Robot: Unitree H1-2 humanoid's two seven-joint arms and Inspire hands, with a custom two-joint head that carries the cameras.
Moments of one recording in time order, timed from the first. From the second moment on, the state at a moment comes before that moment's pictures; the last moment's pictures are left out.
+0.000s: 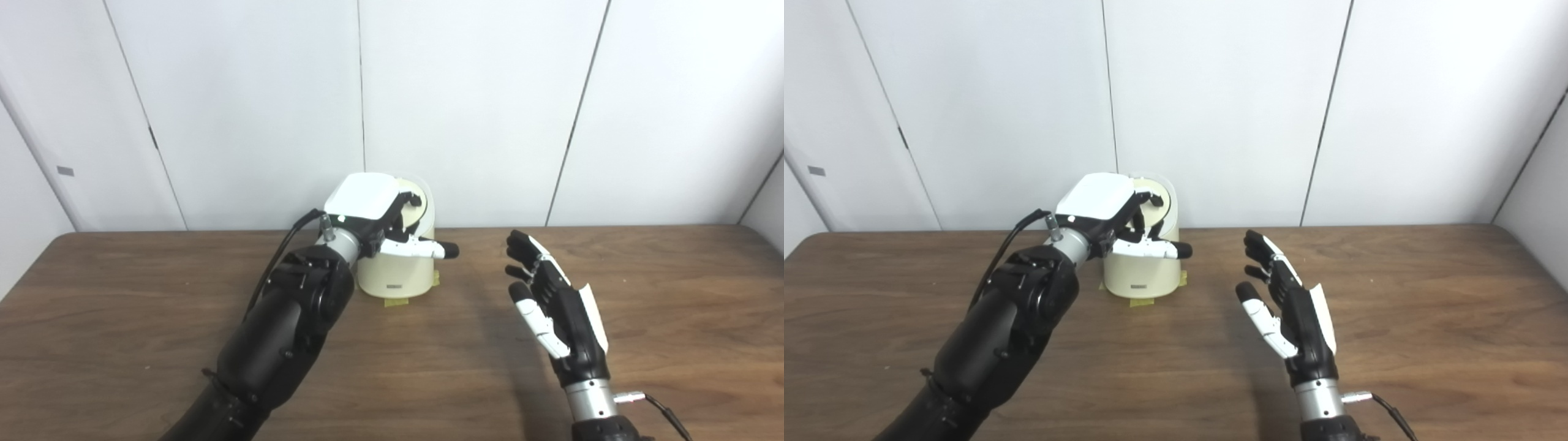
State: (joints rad) left arm -0.71 0.17 -0.44 0.00 1.09 0.37 -0.52; right arm -0.10 -0.03 0.01 -0.06 -0.15 -0.24 -0.05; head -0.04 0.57
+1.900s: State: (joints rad) left arm -0.69 0.20 -0.32 -0.35 1.06 0.37 -0.53; right arm -0.10 -0.02 0.02 -0.06 -0.14 -0.21 -0.05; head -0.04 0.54
